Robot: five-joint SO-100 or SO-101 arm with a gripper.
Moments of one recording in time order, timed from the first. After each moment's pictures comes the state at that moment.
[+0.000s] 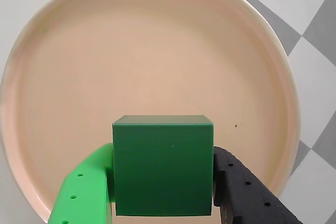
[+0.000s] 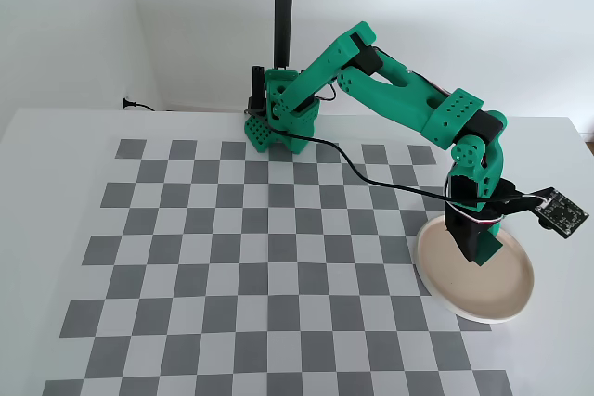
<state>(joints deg) -48.8 61.6 60.7 64.2 -79.2</state>
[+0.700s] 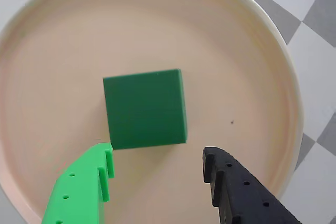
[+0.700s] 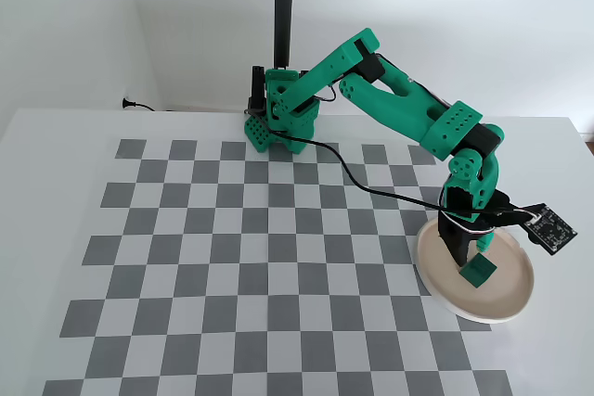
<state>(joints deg) -48.0 59.2 60.7 65.0 -76.7</state>
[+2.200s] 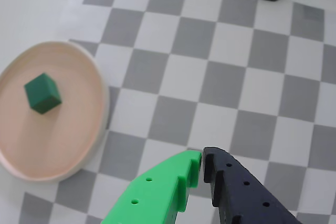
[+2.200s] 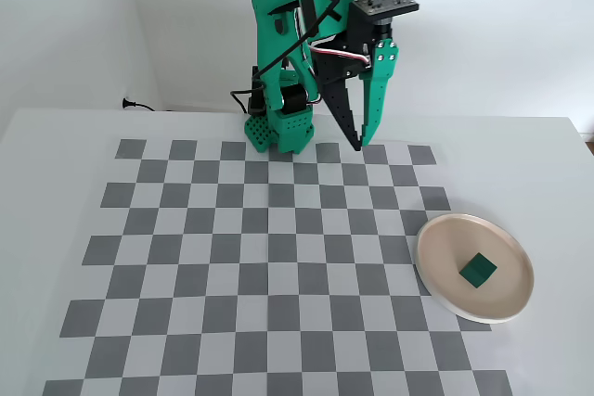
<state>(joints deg) -22.9 131.4 89.3 86.9 -78.0</state>
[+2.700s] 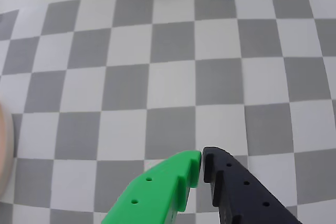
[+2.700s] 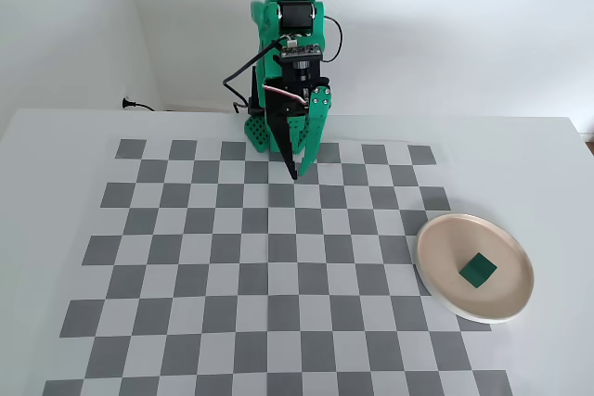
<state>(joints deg) -7.6 166.4 137.7 66.4 -80.2</state>
